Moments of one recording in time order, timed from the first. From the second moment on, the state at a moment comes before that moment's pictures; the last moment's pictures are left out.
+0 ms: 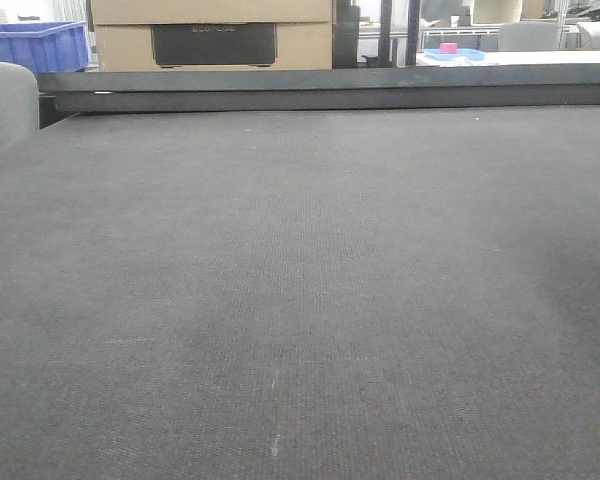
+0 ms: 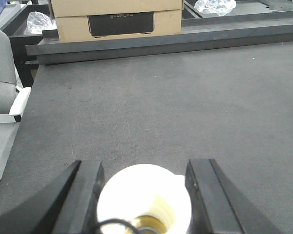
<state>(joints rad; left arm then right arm) -0.07 0.54 -0.96 -0.06 0.77 0.09 0.20 0.68 -0.97 0.13 0.62 -0.11</state>
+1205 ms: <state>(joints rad) -0.07 0.54 -0.96 -0.05 0.77 0.09 0.20 0.68 -0.97 0.13 0.62 -0.11</state>
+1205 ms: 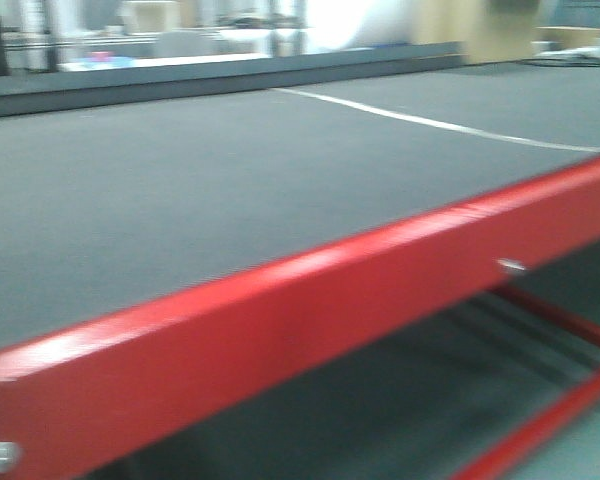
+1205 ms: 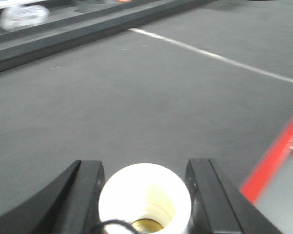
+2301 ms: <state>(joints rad) -0.07 0.54 -0.96 -0.05 0.76 0.09 0.20 0.68 -0.97 0.13 0.62 -0.11</state>
